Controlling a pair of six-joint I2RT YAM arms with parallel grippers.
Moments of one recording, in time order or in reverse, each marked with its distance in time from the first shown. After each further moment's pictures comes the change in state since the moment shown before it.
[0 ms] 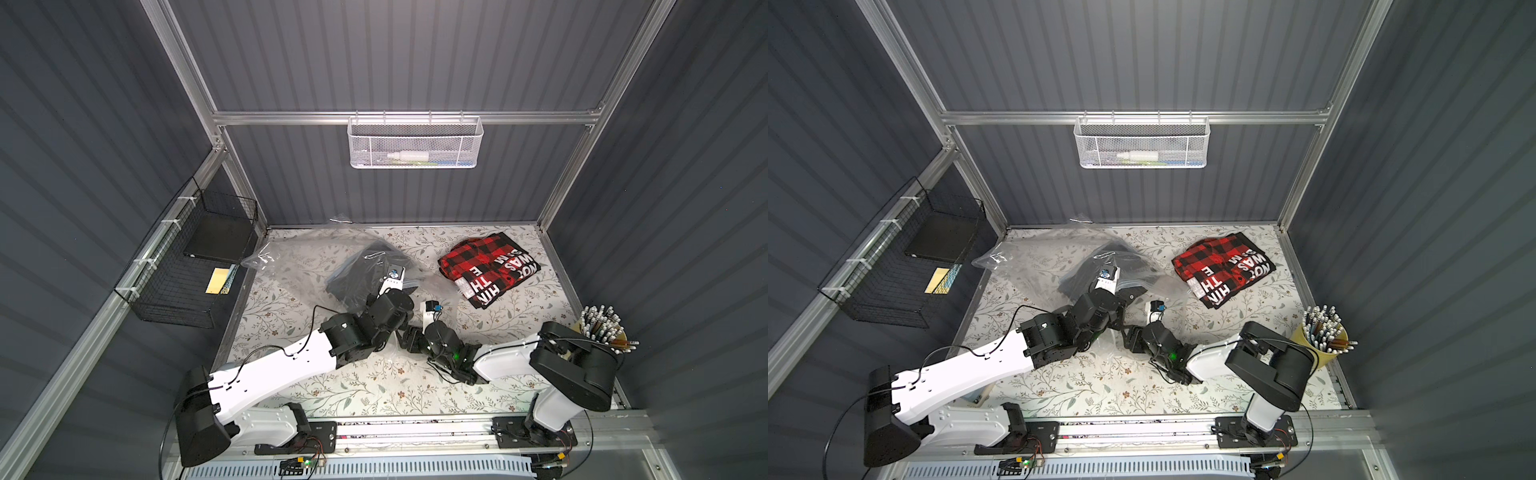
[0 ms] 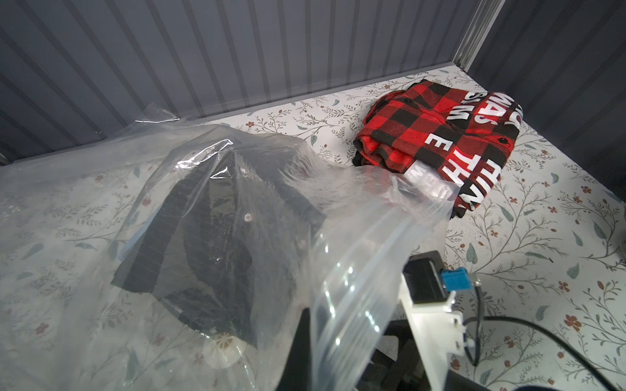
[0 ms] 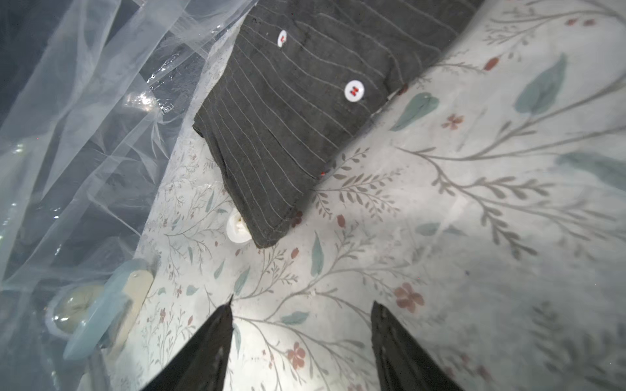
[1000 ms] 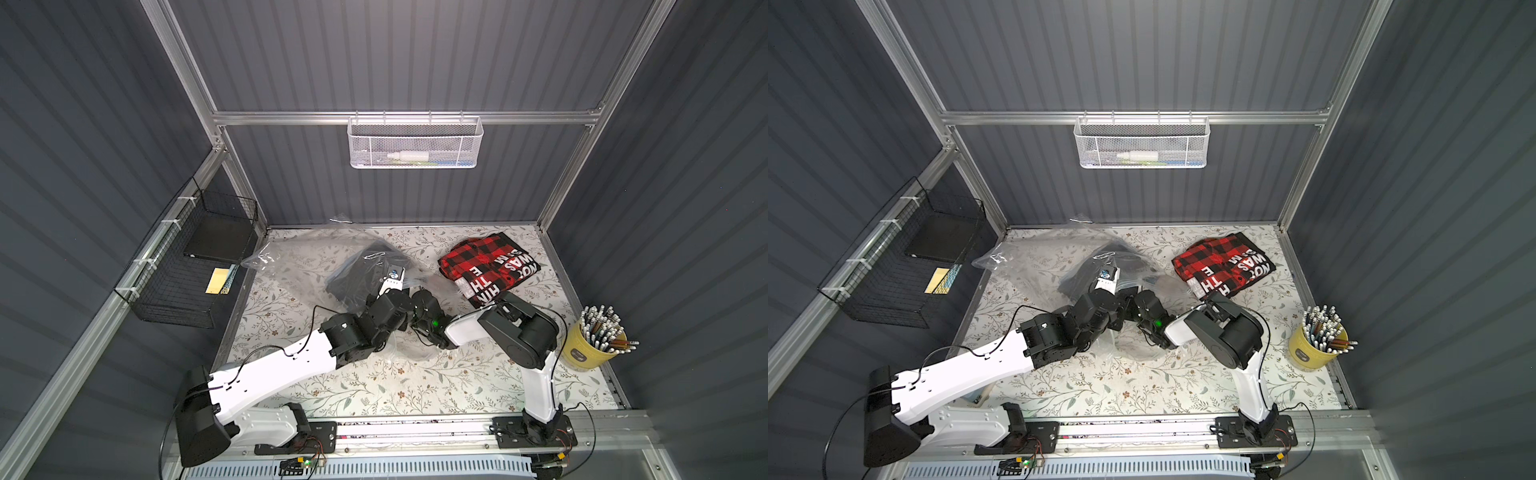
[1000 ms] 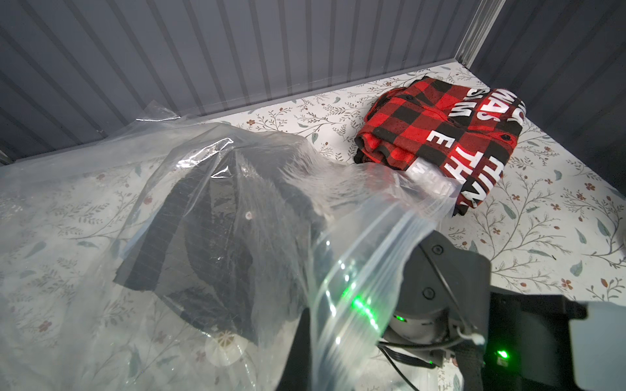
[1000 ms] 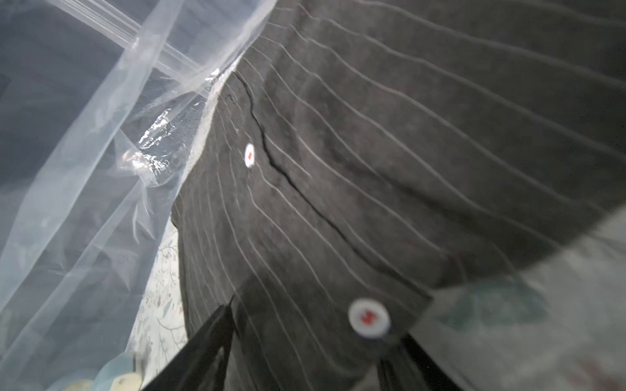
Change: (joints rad) left arm 0.000 0.000 0.000 -0.008 0.000 0.000; right arm -0.192 0.379 0.352 0.101 -0.188 -0.002
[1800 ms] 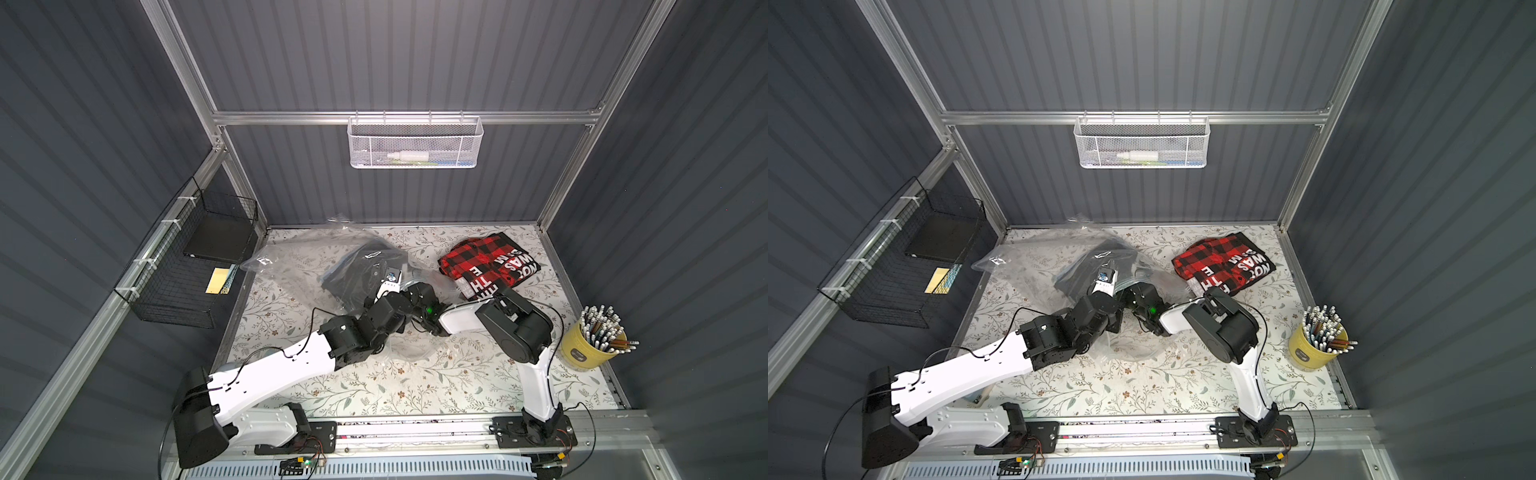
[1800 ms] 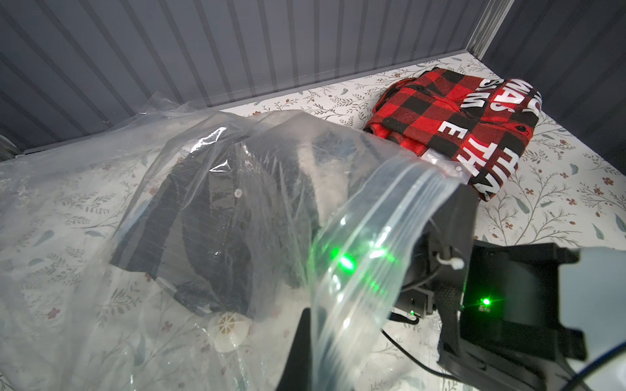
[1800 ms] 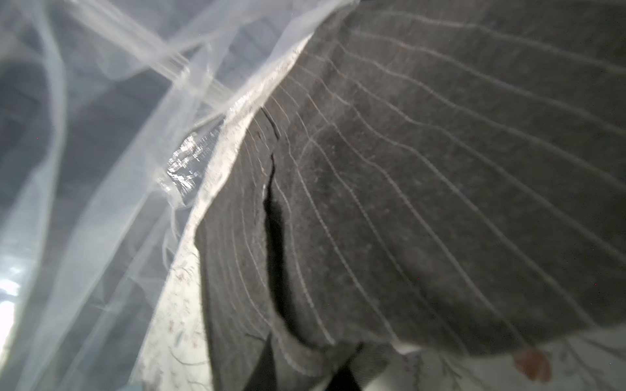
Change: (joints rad) left arm 0.000 -0.013 -0.034 -0.007 -0.011 -0.015; right arm -0.036 0.028 0.135 -0.051 -0.037 -0.040
